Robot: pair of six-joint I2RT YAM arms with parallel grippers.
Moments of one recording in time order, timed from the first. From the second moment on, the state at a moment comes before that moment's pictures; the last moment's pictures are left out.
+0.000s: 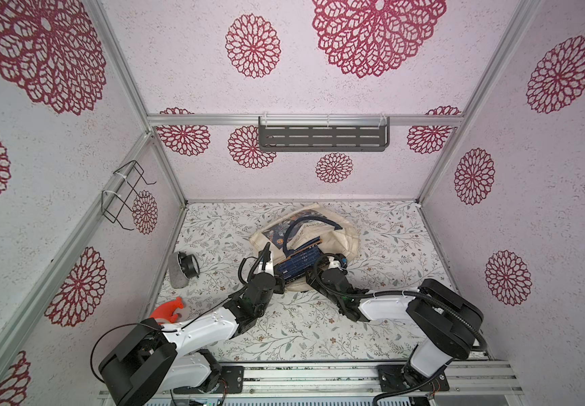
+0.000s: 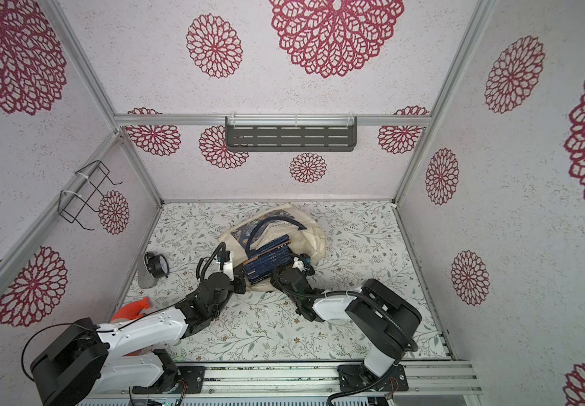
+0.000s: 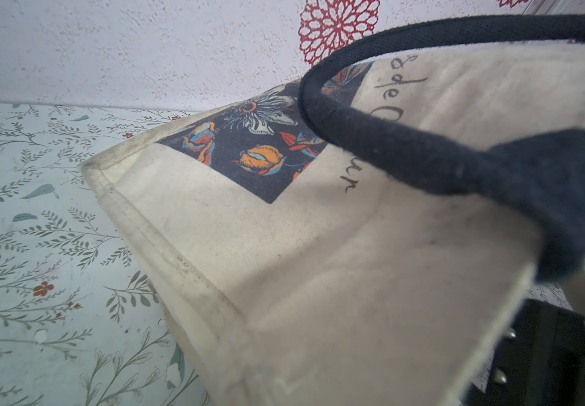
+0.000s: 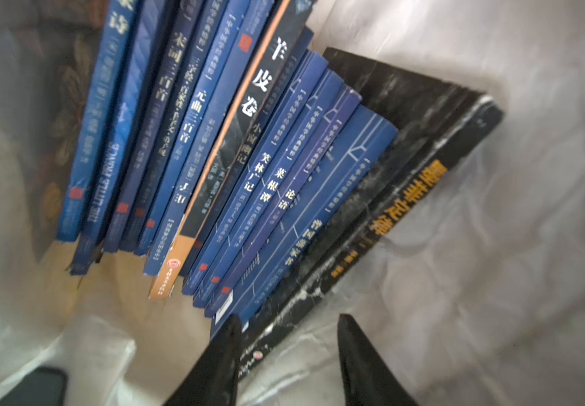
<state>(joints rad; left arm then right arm) -0.79 1.26 0.45 0.42 -0.51 -0.35 0.89 1.67 0.66 0.53 0.29 1.21</state>
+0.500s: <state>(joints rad) -0.82 1.26 0.45 0.41 -0.54 -0.32 0.87 1.83 0.68 0.66 0.32 1.29</state>
